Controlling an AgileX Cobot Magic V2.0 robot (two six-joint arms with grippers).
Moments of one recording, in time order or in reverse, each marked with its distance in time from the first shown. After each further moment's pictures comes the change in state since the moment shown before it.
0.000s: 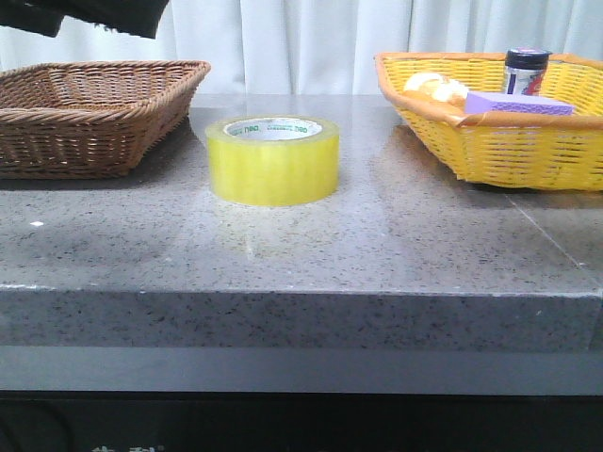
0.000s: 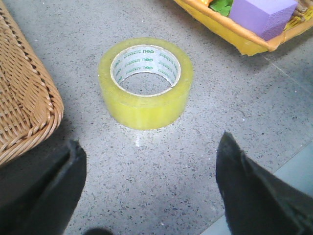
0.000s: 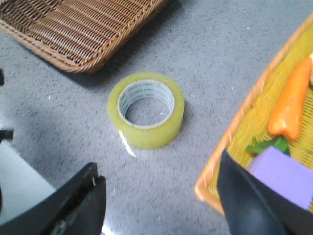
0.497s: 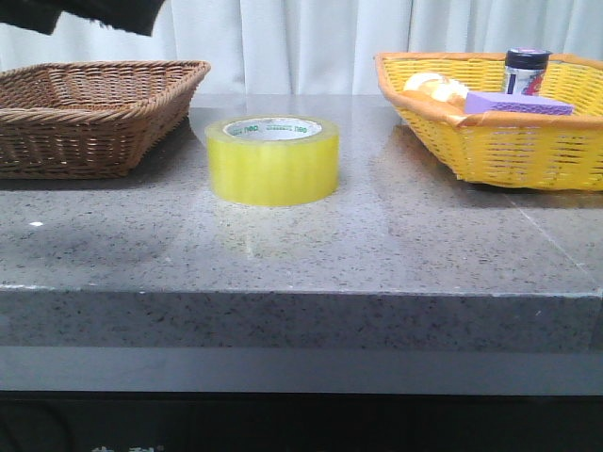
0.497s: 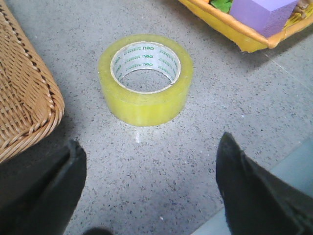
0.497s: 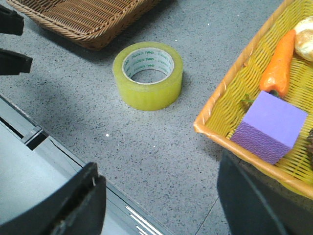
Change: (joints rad) left arm 0.000 0.002 -0.045 0.000 0.072 0.000; right arm 0.000 -0.355 0.342 0.004 -0.078 0.000
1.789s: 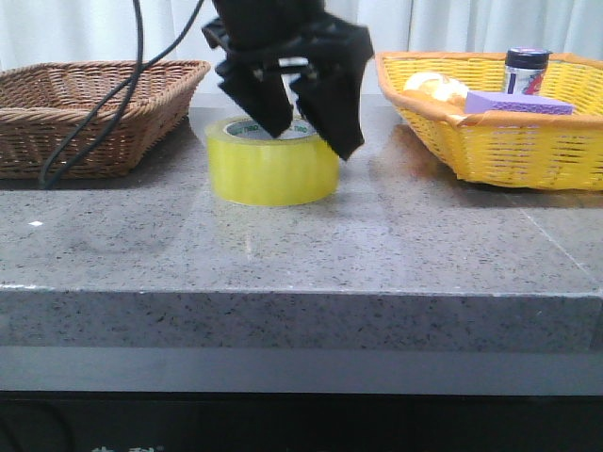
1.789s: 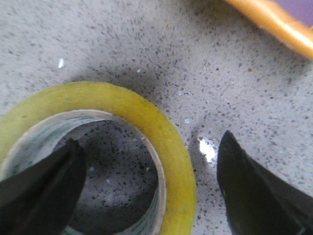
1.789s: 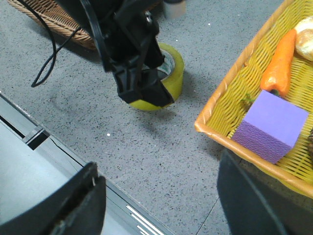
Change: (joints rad) left arm -0.004 0.894 -0.831 -0.124 0.425 0.262; right arm 0.000 -0.002 0.000 0.002 0.000 0.000
